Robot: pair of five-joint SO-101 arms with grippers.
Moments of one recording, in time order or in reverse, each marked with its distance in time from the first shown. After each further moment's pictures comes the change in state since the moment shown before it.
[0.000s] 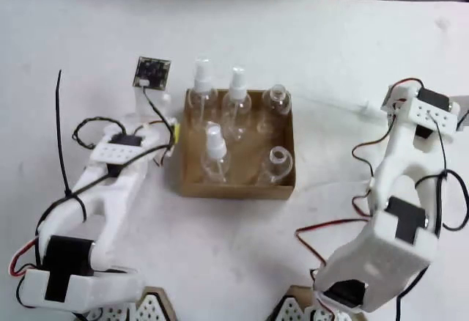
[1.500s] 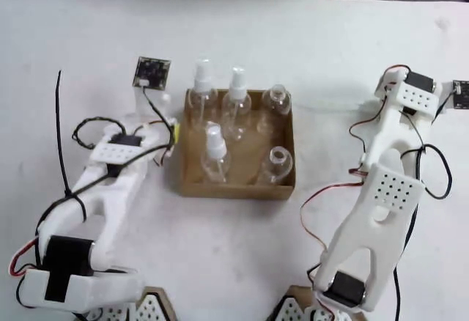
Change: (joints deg) left arm -0.1 0.0 0.0 0.0 0.0; right arm -1.4 44.7 -53.5 13.7 -0.9
